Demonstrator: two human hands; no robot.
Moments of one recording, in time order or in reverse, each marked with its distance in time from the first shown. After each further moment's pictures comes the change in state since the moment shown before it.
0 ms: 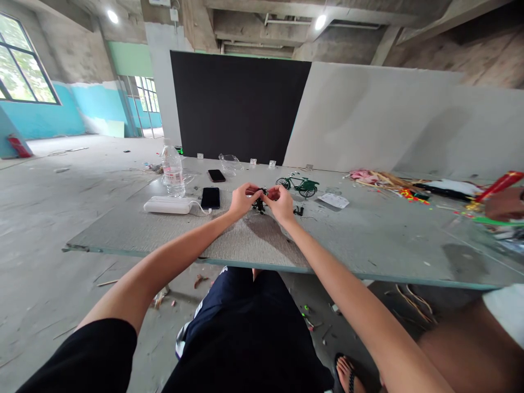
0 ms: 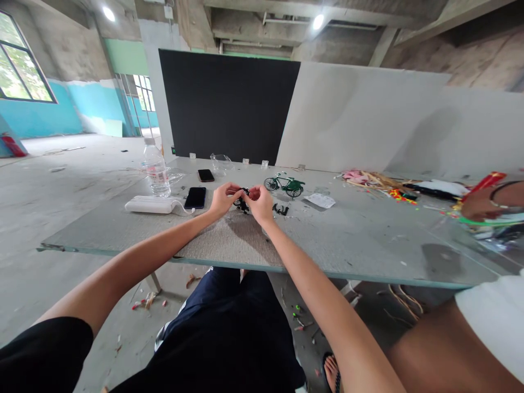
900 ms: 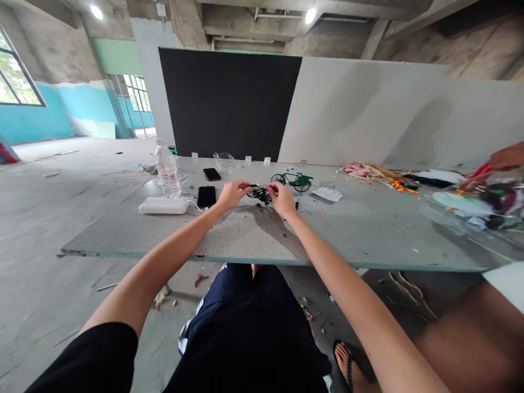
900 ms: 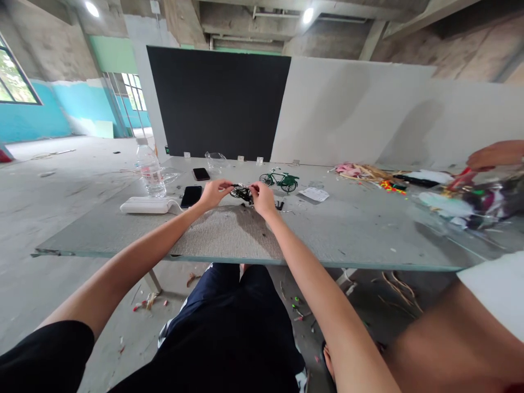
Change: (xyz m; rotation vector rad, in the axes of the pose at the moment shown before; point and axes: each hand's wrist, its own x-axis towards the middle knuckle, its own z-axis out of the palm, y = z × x) left_hand 0.019 -0.009 -0.032 0.364 -0.194 0.129; right_hand 0.017 0.026 -0.022 -0.321 -0.122 -0.121
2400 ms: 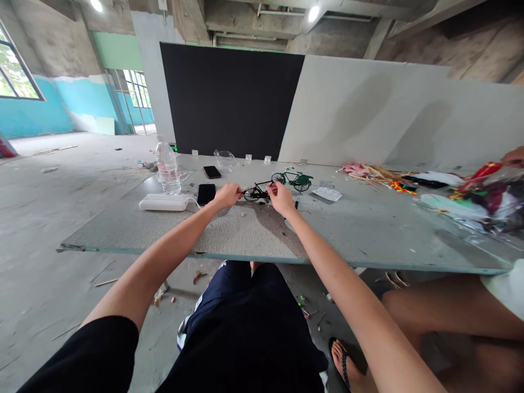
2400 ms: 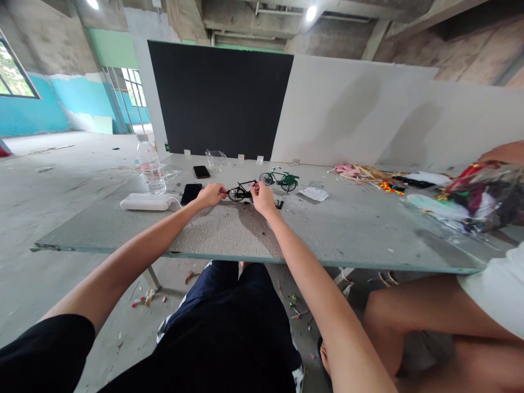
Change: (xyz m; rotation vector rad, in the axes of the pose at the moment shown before) left_hand -0.002 -0.014 -0.008 0.307 -0.243 -0.249; right_hand 0.001 0.010 0.004 -0.022 -0.044 0.116
